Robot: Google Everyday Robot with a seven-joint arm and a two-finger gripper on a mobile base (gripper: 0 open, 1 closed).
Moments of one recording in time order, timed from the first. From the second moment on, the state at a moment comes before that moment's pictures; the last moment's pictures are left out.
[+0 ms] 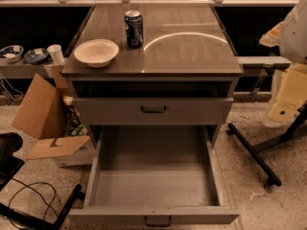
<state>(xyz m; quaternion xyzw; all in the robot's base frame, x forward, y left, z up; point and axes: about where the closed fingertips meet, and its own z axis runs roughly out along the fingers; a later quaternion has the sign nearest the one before) 0.438 -0.217 0.977 -0.60 0.78 -0.03 0.16</state>
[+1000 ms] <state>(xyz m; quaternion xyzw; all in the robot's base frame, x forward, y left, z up) 0.515 -0.204 0.977 -0.61 0.75 -0.01 0.26</state>
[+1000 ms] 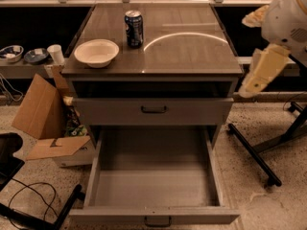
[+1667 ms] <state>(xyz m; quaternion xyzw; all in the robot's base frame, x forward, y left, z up) 0.630 -0.179 0.983 -0.57 0.69 0.09 0.43</state>
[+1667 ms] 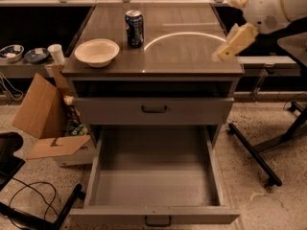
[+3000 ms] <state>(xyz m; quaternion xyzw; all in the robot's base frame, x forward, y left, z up) 0.715 -0.123 1.003 -0.53 0.60 0.16 0.58</state>
